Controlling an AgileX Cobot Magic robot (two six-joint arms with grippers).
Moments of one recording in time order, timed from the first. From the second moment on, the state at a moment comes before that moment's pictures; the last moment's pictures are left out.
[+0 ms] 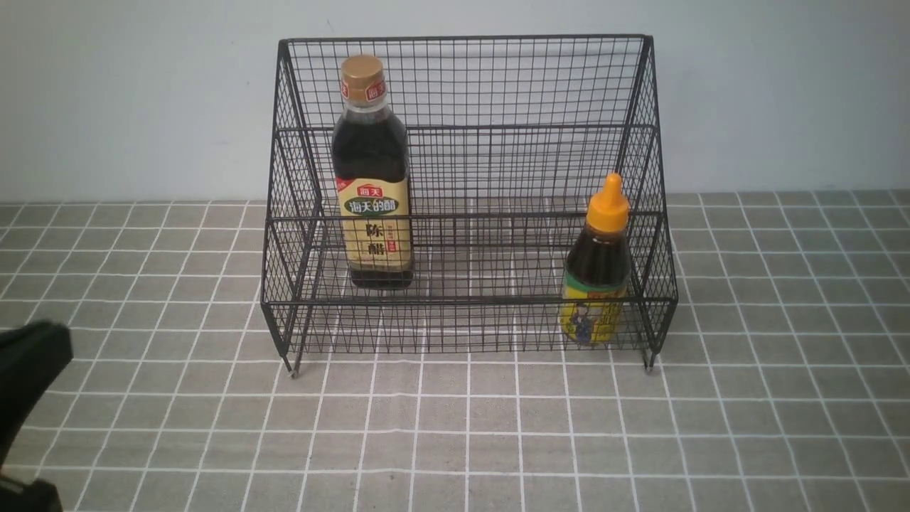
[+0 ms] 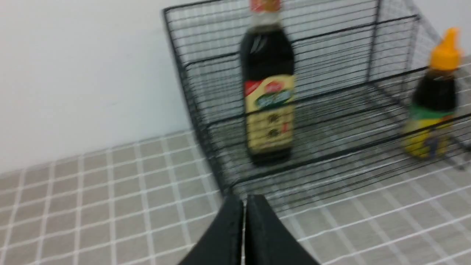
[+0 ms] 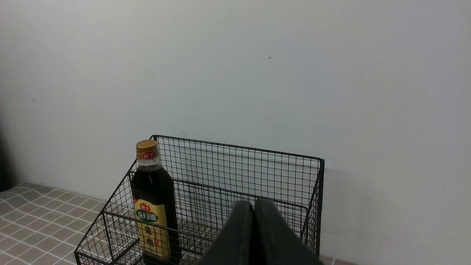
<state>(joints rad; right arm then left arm) 0.47 0.37 -0.78 -0.11 0.55 0.17 -0.08 0.36 -0.44 -0.38 0.44 0.45</state>
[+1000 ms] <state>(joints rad) 0.47 0.37 -0.78 -0.11 0.56 0.17 -0.08 -0.01 0.02 -0.01 0.39 0.08</state>
